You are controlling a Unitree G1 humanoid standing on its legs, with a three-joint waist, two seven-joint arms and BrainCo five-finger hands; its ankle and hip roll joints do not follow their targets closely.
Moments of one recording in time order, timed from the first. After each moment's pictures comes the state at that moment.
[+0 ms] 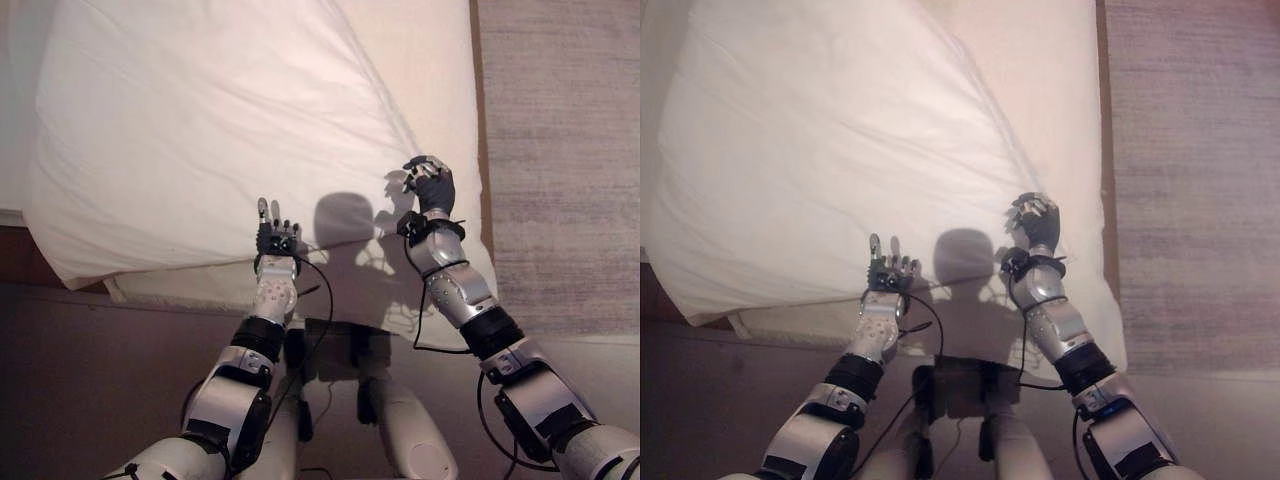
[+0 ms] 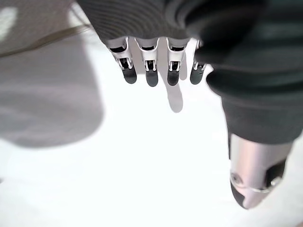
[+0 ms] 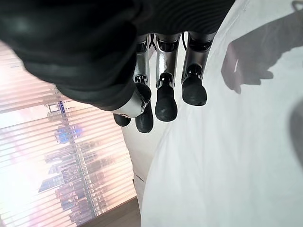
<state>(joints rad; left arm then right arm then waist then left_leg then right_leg) -0.72 0.04 -0.06 0.66 -1.47 -0.31 0.45 -0.69 -0.31 0.34 0.31 0.73 -0.19 -0.58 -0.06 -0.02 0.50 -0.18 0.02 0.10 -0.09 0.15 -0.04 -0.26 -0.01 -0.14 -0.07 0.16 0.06</state>
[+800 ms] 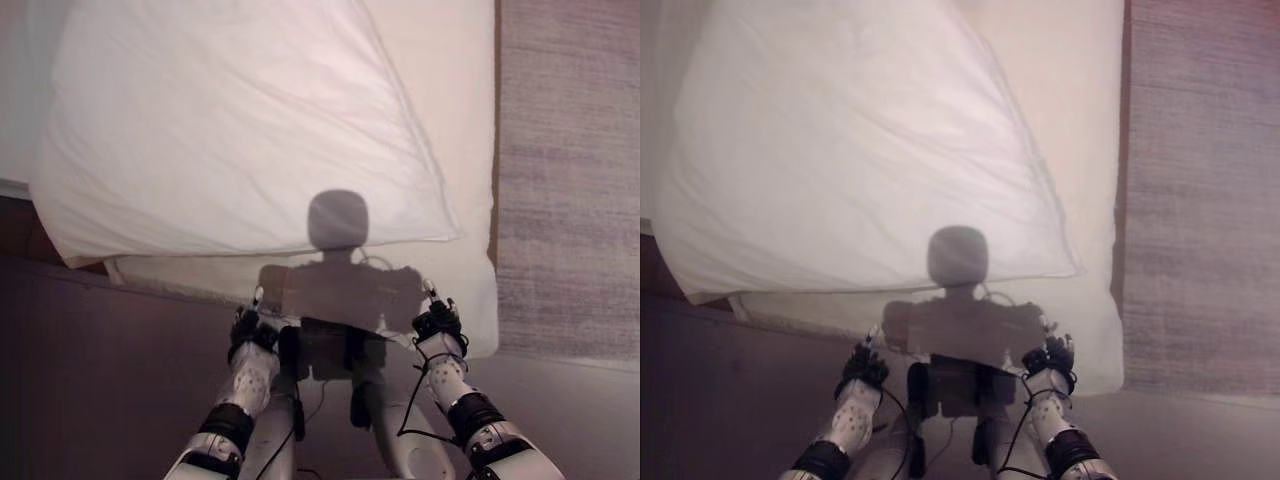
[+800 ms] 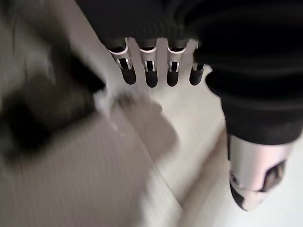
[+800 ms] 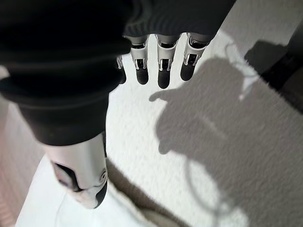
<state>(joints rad) -0.27 0.16 -0.14 0.87 -0.78 -0.11 0.44 -0.39 -0.09 0.12 0.72 1.05 -0.30 -0.55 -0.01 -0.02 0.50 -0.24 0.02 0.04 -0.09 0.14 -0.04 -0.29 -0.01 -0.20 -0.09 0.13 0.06</state>
